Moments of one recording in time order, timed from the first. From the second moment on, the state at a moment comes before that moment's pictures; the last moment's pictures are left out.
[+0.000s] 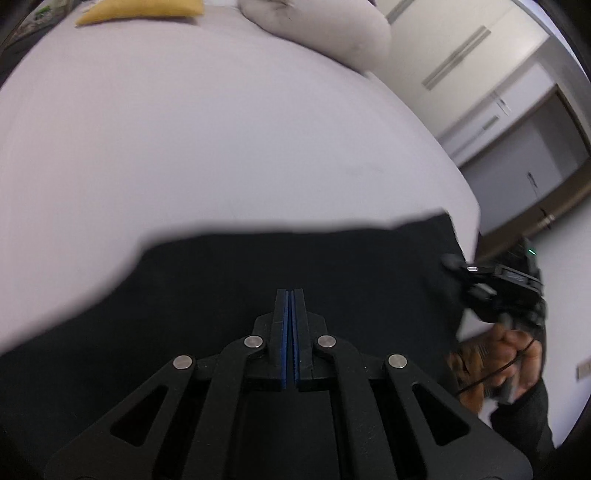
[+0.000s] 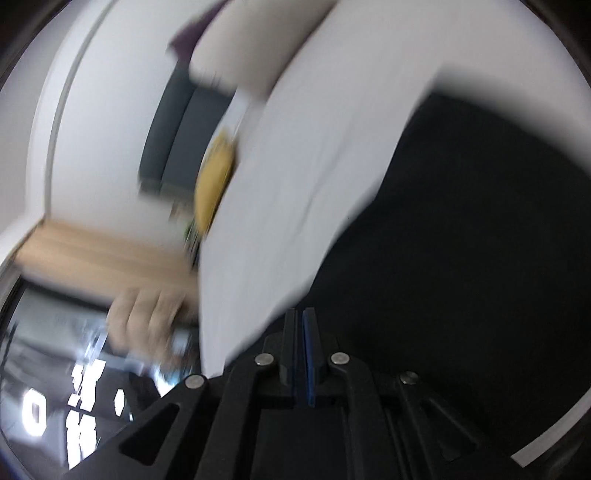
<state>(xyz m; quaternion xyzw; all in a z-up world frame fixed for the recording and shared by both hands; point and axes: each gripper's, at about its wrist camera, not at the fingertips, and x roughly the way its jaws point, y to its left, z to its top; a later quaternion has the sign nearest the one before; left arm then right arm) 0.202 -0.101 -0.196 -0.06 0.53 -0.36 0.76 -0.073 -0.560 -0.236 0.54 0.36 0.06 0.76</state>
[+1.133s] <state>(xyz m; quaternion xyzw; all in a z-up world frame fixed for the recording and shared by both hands) 0.116 0.137 -0.210 -0.11 0.50 -0.29 0.80 -0.081 -0.390 -0.239 0.46 0.44 0.15 0.75</state>
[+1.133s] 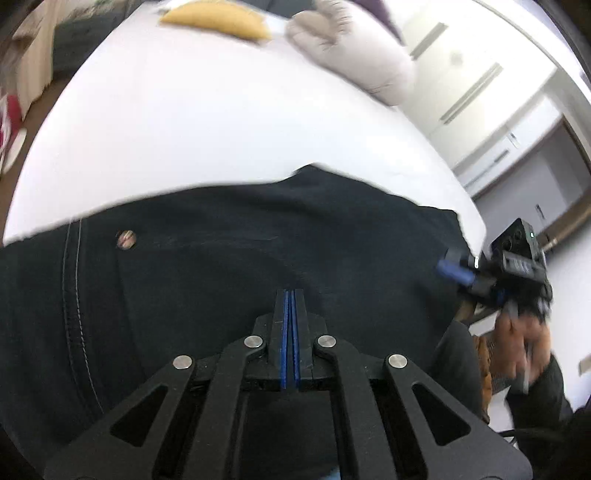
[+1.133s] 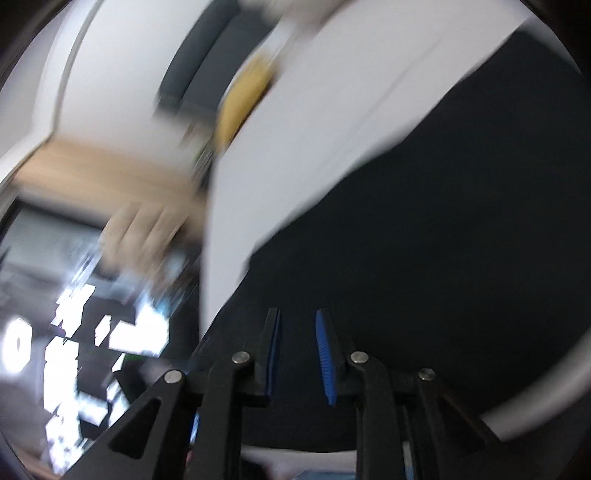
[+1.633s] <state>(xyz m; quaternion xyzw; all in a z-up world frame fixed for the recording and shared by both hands) 0.082 0.248 -0.242 -0.17 0.49 -0.25 0.81 -0.025 -0.406 -0.283 0.46 0.48 0.09 0.74</state>
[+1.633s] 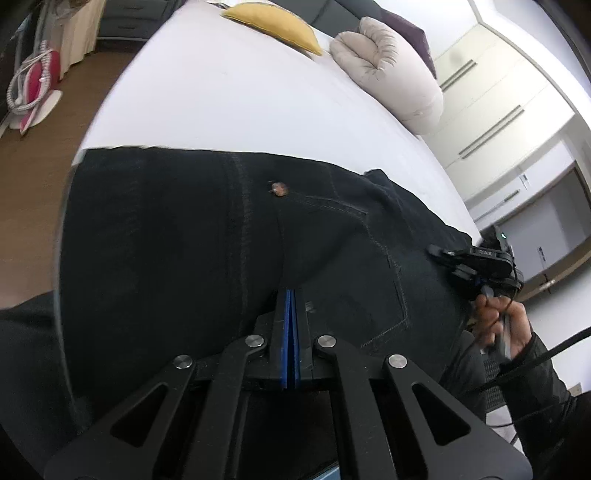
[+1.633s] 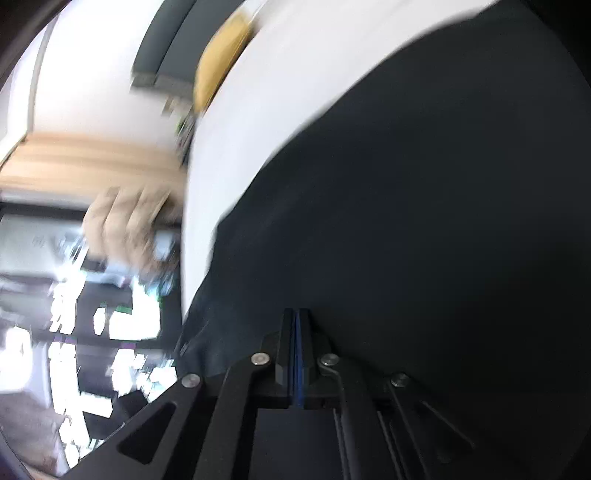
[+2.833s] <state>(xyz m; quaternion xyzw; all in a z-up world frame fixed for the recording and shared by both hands) 0.066 0.058 -0.192 -0.04 0.54 -0.36 0.76 -0.239 -0.651 -0.274 0.66 0.19 -0.16 0.71</state>
